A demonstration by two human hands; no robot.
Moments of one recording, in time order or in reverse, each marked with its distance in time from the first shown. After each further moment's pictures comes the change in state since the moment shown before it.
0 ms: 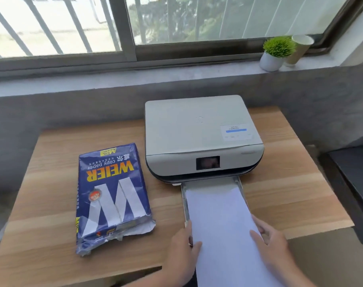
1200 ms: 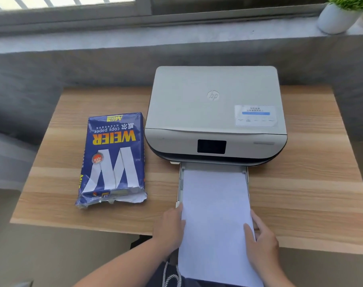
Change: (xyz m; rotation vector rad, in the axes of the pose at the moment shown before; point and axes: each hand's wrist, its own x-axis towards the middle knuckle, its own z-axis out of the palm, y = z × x) left_hand 0.036 0.008 0.041 0.372 -0.013 -0.373; right_hand 0.051 0.033 0.001 0.016 -0.051 0.051
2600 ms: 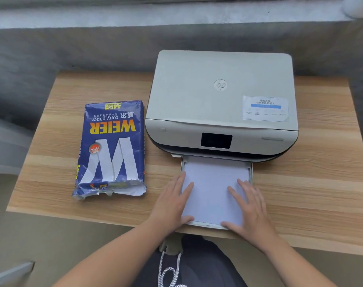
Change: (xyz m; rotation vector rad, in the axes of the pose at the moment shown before) left_hand 0.034 -0.007 -0.016 0.458 0.030 0.402; right_hand 0.069 -0.003 0.008 -0.890 -0.232 -0.804
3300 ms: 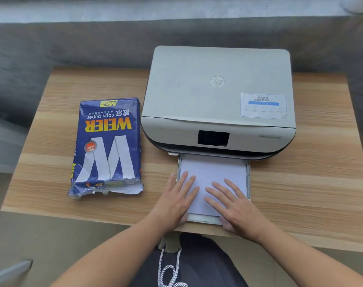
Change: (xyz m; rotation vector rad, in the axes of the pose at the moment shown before) left_hand 0.008 0.004 0.000 0.308 -0.012 0.219; right_hand 0.026 -0.013 -0.012 -0.413 -0.094 -0.608
